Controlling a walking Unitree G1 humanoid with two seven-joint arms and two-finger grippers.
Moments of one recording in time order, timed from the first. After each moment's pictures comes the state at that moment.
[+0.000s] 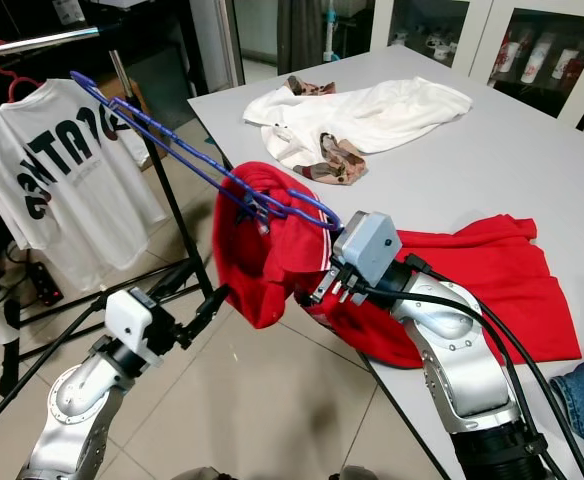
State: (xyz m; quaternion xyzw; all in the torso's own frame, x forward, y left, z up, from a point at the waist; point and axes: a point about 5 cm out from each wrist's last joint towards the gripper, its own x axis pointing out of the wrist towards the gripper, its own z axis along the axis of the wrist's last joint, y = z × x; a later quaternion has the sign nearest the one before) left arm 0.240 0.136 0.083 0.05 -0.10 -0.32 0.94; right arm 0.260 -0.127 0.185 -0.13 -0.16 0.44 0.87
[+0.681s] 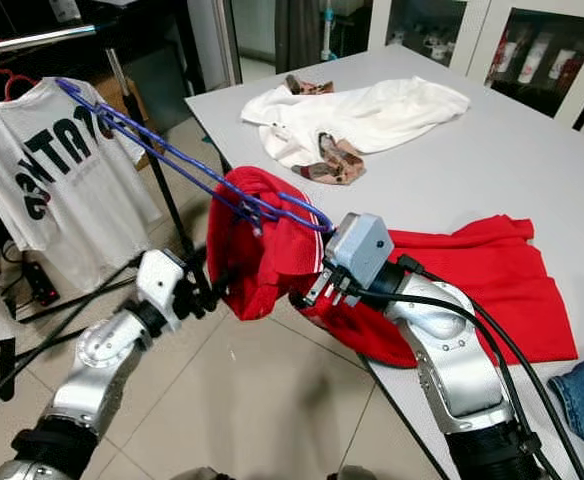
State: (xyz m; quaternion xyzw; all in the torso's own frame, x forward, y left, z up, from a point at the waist) left arm 0.285 0.131 0.072 0.07 0.00 -0.32 0.94; right arm 0.259 -0.122 0.186 -0.13 -0.17 0.45 0.87
